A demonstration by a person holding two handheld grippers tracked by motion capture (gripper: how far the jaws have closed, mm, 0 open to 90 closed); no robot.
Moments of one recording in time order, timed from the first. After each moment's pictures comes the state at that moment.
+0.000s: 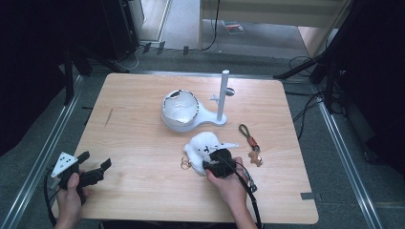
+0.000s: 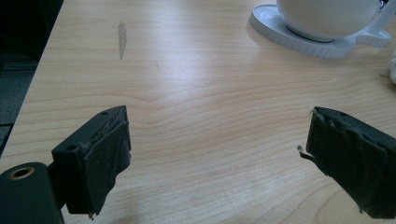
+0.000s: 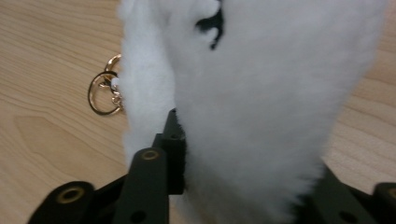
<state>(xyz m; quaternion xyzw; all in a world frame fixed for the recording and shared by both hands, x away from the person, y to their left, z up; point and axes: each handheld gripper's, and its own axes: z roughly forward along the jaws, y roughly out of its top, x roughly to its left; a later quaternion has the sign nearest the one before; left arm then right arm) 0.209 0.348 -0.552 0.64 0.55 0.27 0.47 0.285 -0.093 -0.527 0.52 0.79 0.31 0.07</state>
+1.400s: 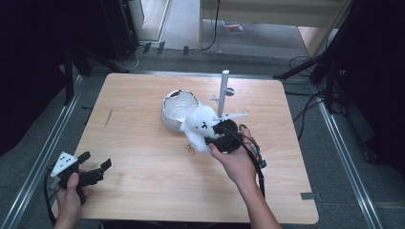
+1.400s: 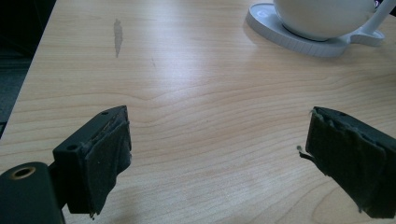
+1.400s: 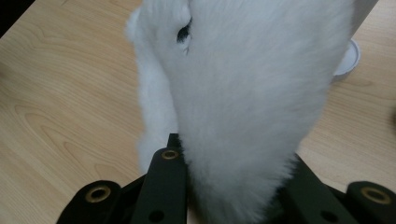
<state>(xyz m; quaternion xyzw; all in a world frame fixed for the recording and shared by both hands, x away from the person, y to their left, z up) 0.210 0.349 -0.552 0.64 0.55 0.26 0.47 0.313 -0.091 -0.422 0.49 0.80 0.34 0.09</state>
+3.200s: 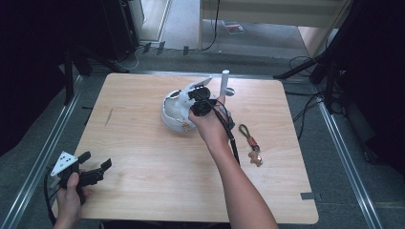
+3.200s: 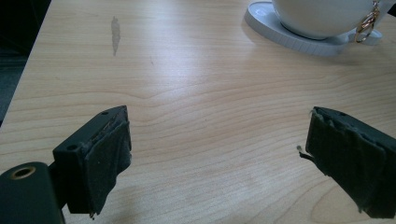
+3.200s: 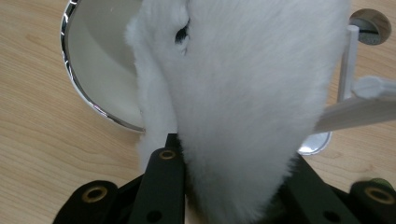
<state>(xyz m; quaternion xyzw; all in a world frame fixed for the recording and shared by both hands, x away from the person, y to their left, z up) 0.210 0.349 -0.552 0.64 0.55 0.25 0.47 0.411 -0.013 -0.413 0.54 0.80 0.23 0.14</state>
